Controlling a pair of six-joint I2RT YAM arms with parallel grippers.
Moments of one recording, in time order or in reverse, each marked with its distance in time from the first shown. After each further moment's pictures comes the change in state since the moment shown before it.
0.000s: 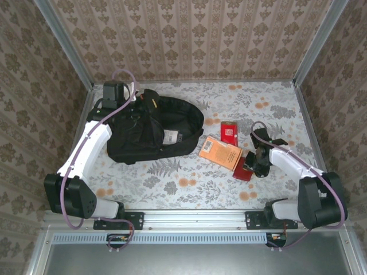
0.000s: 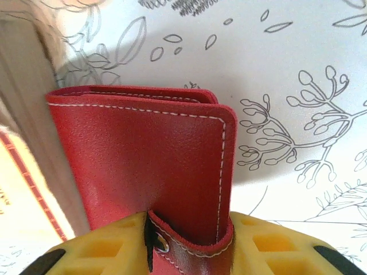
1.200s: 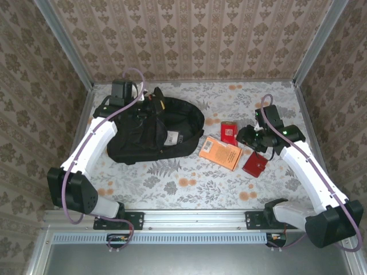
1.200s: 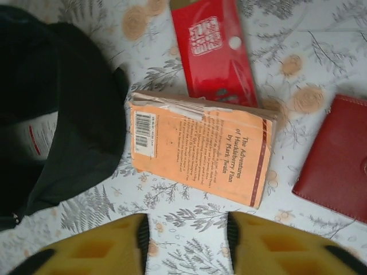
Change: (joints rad) left arm -0.076 0.055 0.057 -0.043 0.026 0.029; right arm 0.082 -0.128 0.402 -0.116 -0.055 -0.030
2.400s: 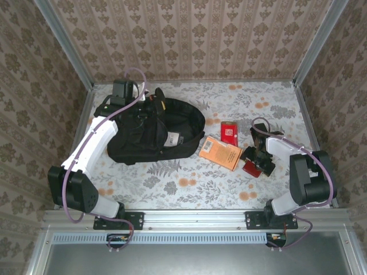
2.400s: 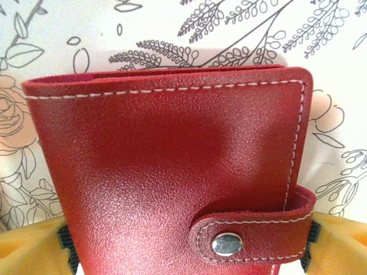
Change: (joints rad) left arm 0.000 0.008 0.005 -0.006 0.002 0.024; right arm -0.150 0.357 -0.318 0.161 0.182 0.104
